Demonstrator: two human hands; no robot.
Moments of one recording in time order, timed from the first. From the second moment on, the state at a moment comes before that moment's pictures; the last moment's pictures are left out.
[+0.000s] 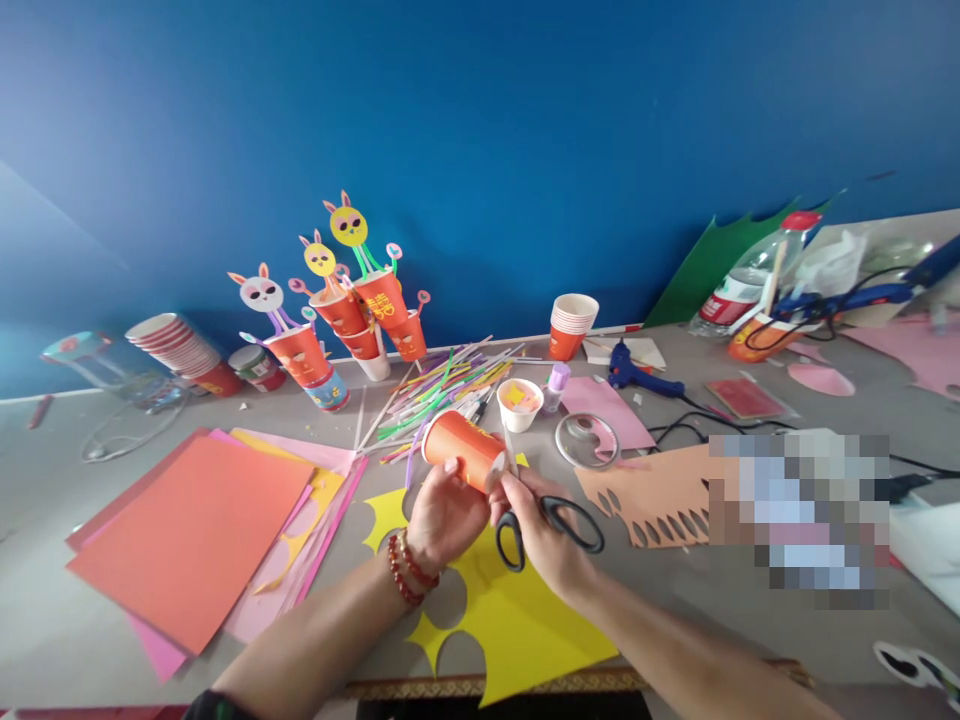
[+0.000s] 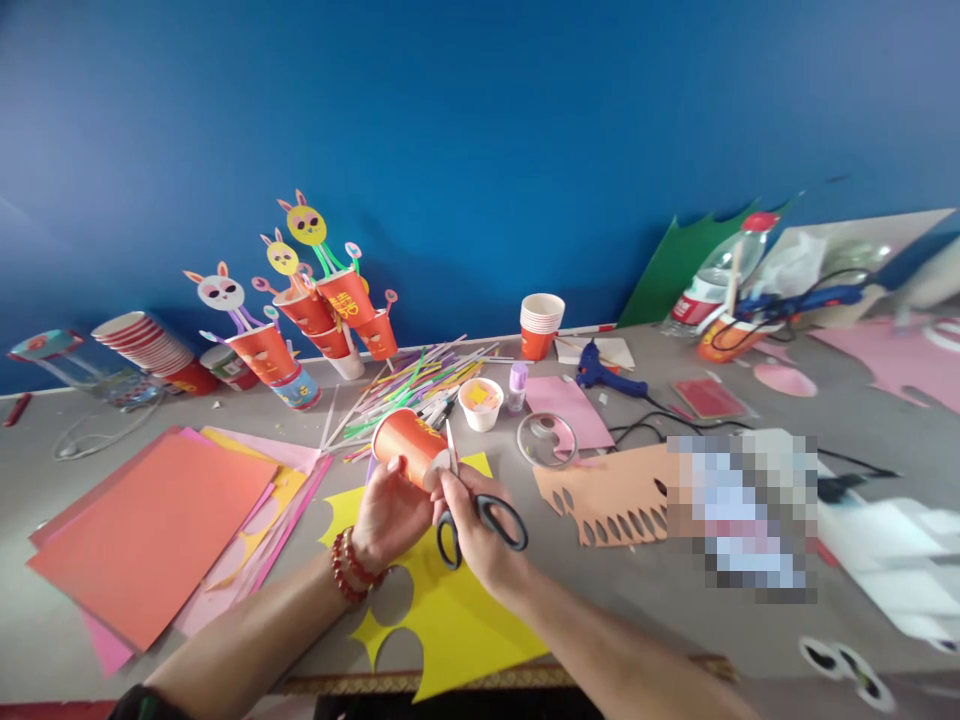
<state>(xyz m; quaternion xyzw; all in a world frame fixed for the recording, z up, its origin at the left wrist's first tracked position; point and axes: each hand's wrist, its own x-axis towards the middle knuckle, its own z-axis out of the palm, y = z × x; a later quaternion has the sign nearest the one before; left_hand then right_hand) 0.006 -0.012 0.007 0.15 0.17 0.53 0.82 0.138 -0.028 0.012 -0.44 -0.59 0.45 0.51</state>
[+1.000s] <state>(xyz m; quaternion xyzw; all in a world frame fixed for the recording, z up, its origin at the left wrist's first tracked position) 0.008 -0.009 0.012 0.21 0.21 0.51 0.81 0.140 -0.026 0.011 -0.40 -0.52 0.56 0.51</state>
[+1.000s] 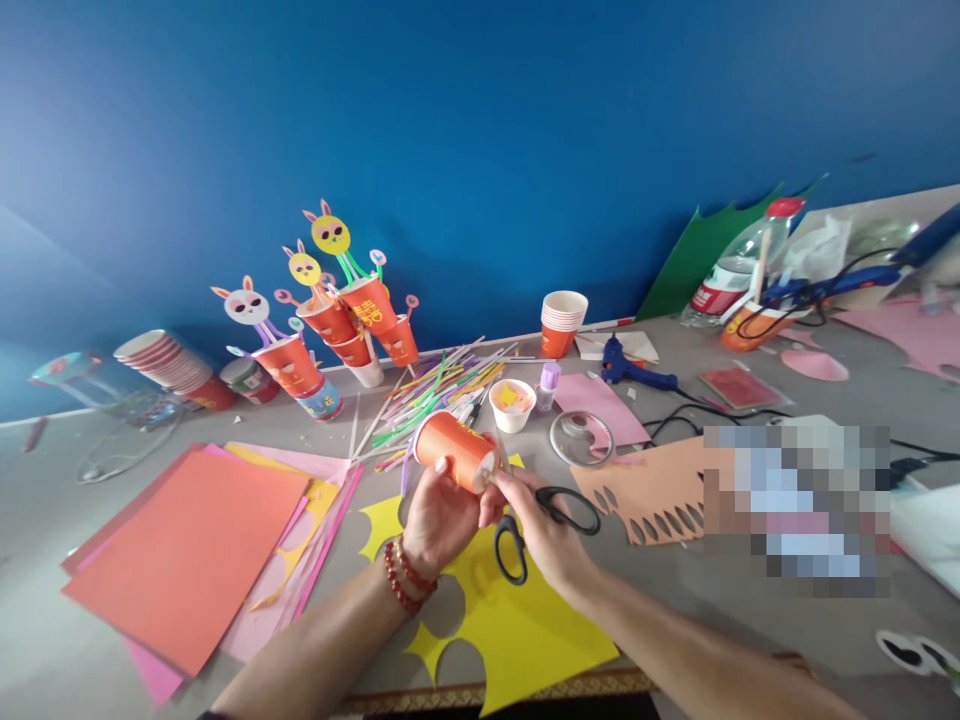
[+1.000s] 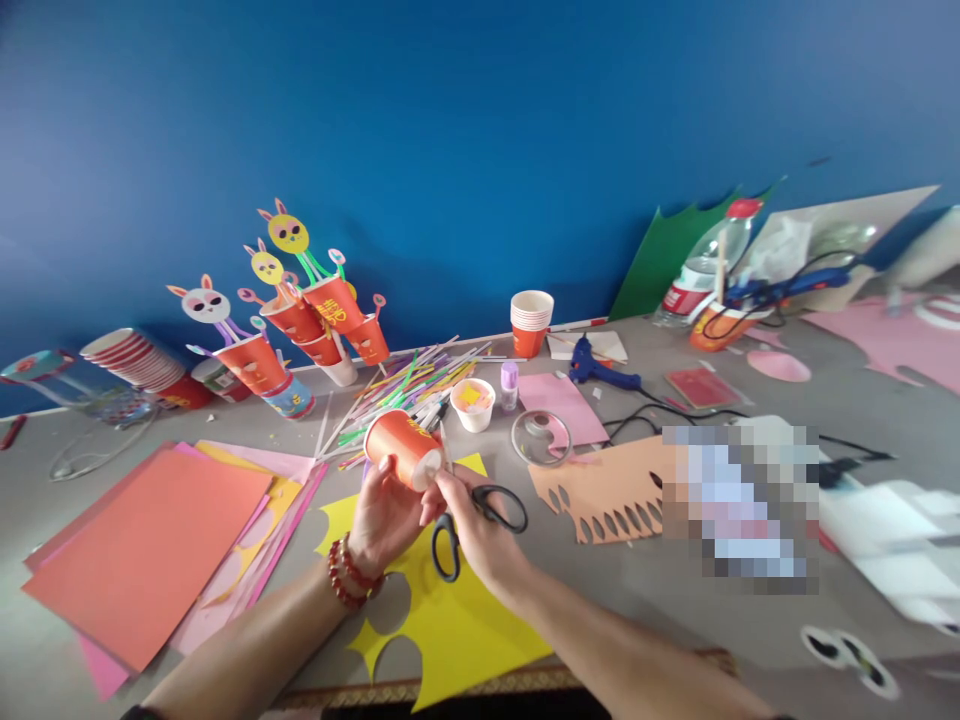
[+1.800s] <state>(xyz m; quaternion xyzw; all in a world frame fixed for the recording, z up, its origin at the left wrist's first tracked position) 0.006 -0.007 0.005 0.25 0.25 0.55 0.76 0.140 -0.019 0.000 -0.40 -0.50 0.57 0.50</state>
